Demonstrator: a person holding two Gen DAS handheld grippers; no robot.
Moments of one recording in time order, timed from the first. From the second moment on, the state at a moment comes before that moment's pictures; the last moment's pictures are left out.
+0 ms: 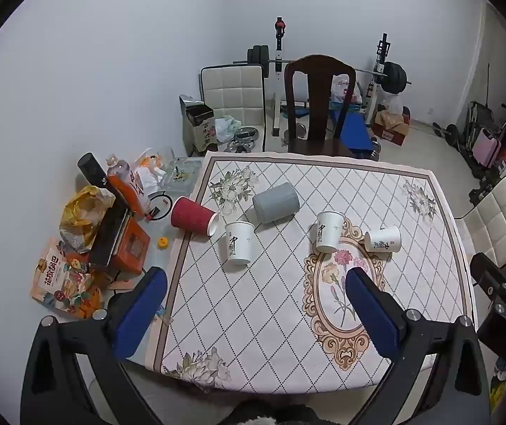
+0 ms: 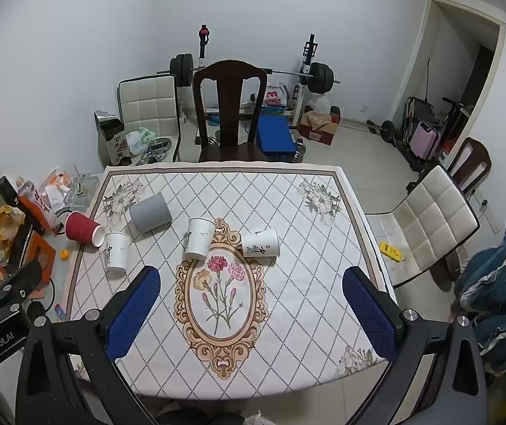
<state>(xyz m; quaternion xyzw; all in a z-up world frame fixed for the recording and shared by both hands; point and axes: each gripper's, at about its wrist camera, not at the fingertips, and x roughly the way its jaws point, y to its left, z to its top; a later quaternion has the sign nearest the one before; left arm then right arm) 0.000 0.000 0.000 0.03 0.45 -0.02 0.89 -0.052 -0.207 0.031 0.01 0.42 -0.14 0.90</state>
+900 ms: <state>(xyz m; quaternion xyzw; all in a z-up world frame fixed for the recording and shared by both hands) -0.009 -0.001 -0.008 0.03 0.45 -0.02 0.89 -0.051 -0.208 0.028 0.01 0.43 -0.14 0.89</state>
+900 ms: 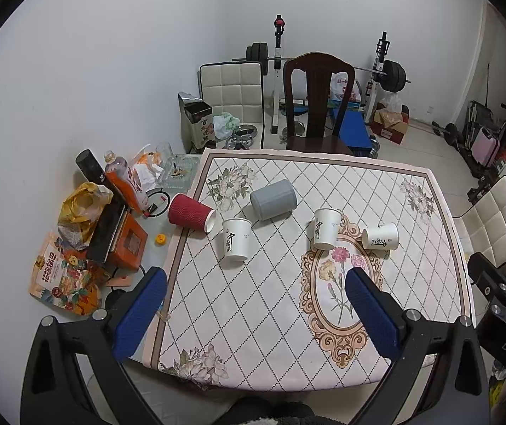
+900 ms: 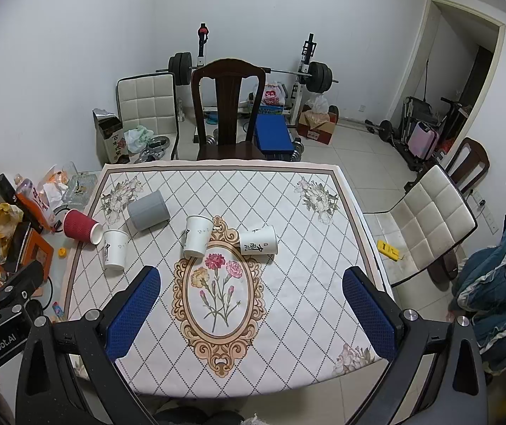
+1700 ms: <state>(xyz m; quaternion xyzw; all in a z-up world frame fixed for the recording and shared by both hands) -0.003 0.001 -0.002 0.03 0.45 -0.02 0.89 -0.053 -0.197 0.033 0.01 0.43 -0.14 0.89</state>
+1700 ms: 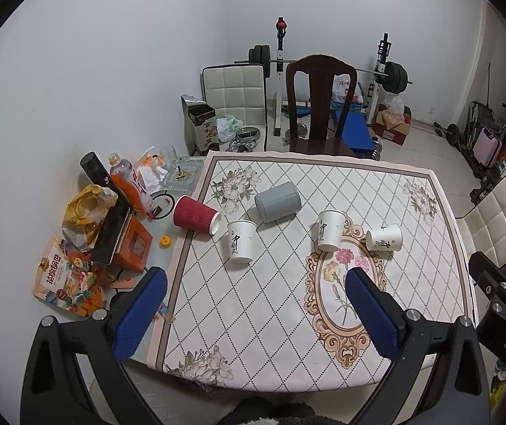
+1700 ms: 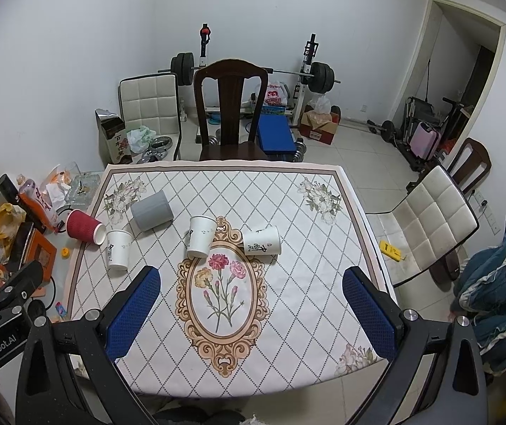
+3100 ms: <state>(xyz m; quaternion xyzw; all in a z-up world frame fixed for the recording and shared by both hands) -0.001 0.005 0.007 0.03 0.45 -0.02 0.89 -0.047 -0.192 0.049 0.01 0.43 -0.13 0.90</state>
